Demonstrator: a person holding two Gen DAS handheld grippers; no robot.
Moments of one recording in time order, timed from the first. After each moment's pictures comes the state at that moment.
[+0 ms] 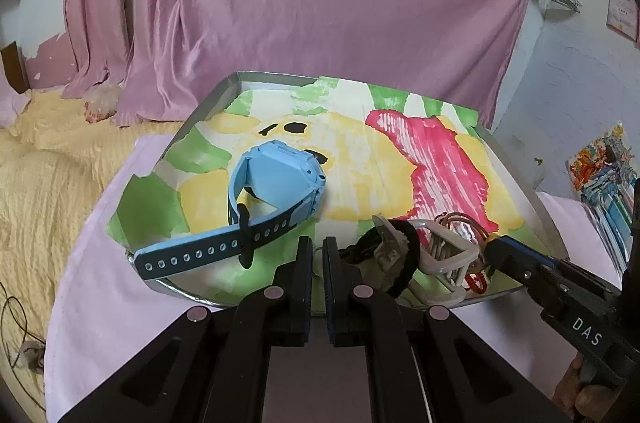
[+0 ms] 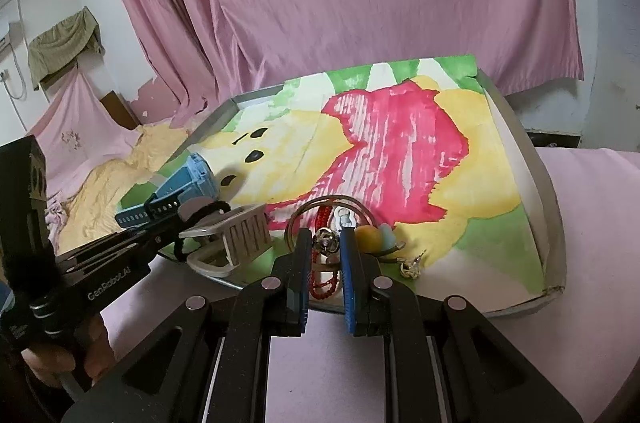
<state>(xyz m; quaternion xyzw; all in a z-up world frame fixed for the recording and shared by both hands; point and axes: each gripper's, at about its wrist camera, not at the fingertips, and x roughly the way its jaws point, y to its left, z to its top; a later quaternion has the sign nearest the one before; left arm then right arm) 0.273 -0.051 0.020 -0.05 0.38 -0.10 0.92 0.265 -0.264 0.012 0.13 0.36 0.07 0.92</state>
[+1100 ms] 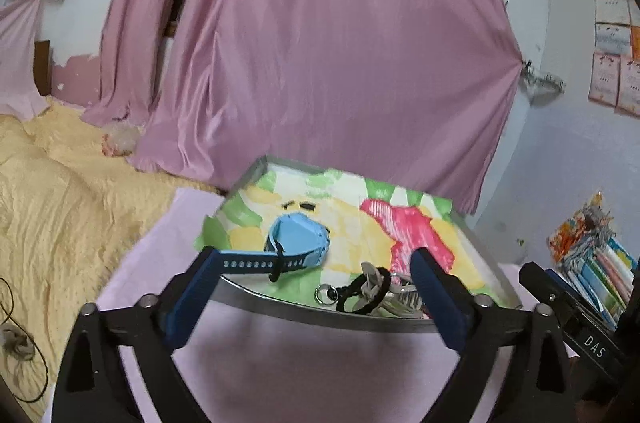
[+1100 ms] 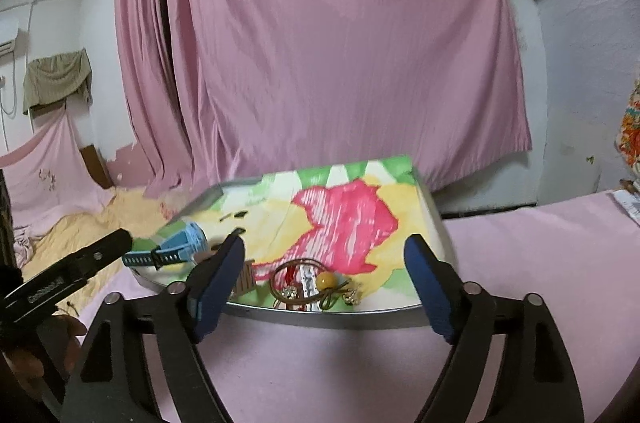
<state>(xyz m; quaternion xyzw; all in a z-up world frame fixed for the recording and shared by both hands) 0.202 -0.012 0.057 -0.13 0.22 -0.09 0.96 0.184 -0.278 0.059 0.10 0.19 -0.02 0.98</state>
